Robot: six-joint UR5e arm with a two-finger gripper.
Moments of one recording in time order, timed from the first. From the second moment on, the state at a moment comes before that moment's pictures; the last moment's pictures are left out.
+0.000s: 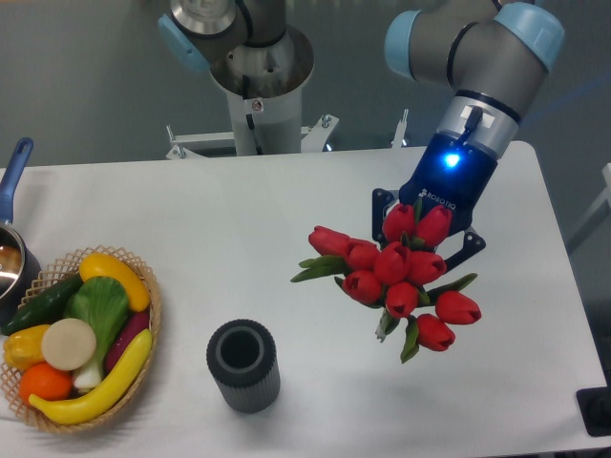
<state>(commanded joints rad) 2.76 -1.83 -1.58 -0.88 0.73 1.25</state>
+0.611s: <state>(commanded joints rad) 2.72 -1.81 -1.66 -0.89 1.11 1.46</state>
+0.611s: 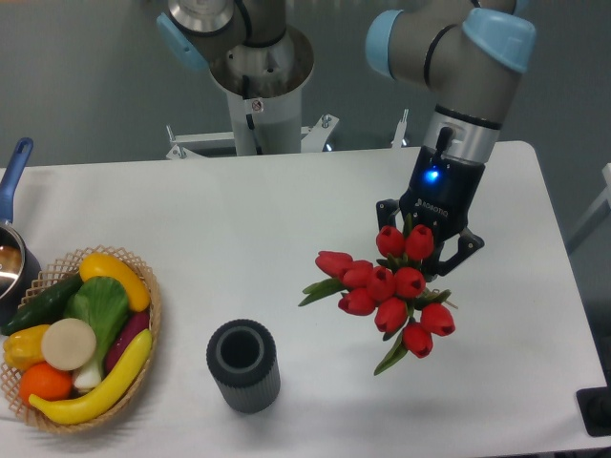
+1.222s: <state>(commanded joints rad) 2.64 -1.83 -1.72 -0.95 1.56 1.73</state>
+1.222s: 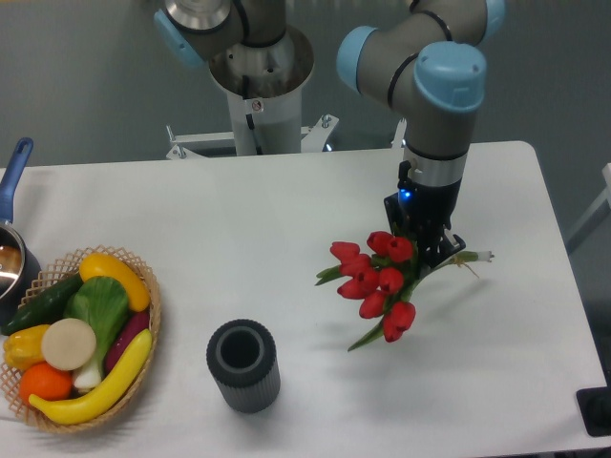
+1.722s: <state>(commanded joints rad) 2.57 -1.93 -1.74 -0.95 1.68 1.74</state>
